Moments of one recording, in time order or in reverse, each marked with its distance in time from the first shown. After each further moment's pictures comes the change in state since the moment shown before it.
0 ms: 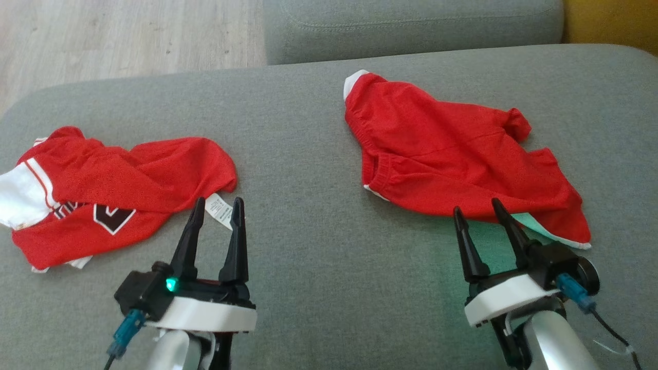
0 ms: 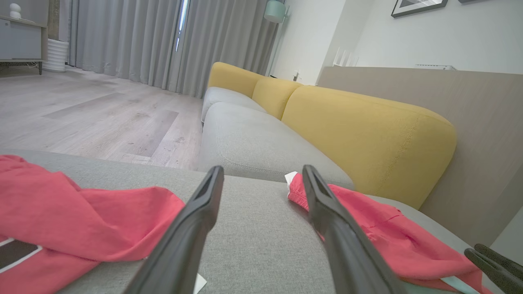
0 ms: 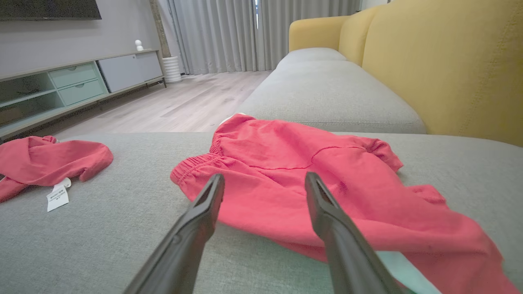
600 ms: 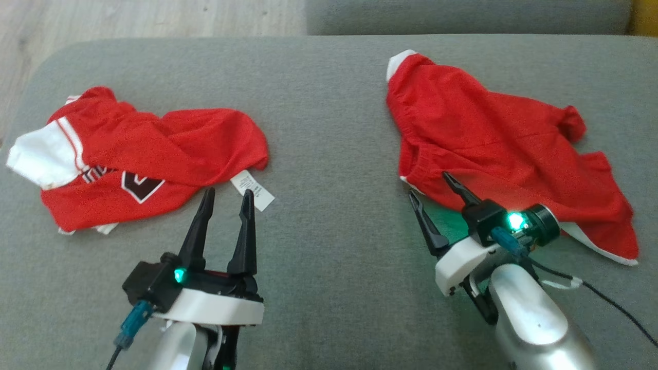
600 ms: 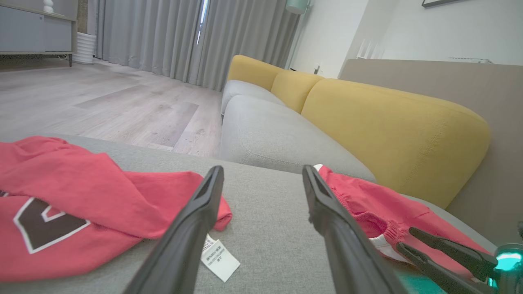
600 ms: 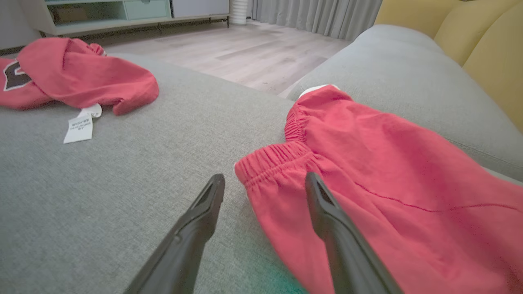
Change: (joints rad) left arm -0.024 0.000 -0.030 0.003 0.001 0.000 0.000; right arm -0.227 -0.002 0.144 0.240 -0.170 0.000 0.015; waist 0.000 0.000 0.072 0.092
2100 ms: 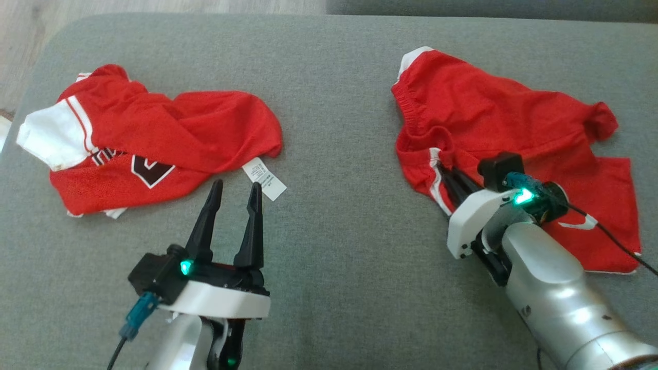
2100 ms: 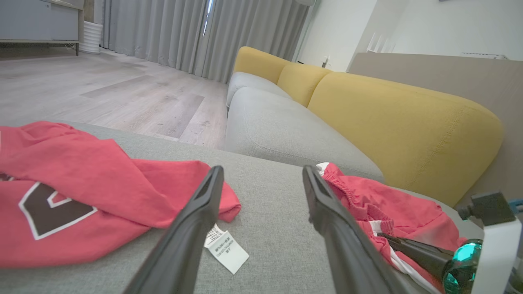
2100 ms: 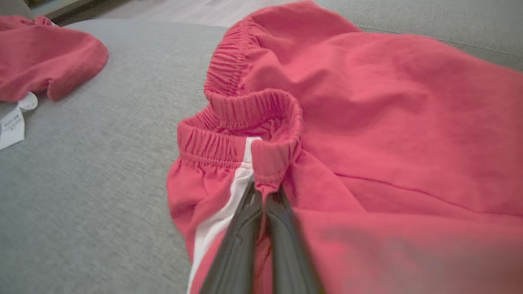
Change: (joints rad) left arm -0.033 0.000 -0.030 0.007 -0.020 0.000 0.000; right arm -0.293 -0.068 0.230 0.373 0.417 0.000 0.094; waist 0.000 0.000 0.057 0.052
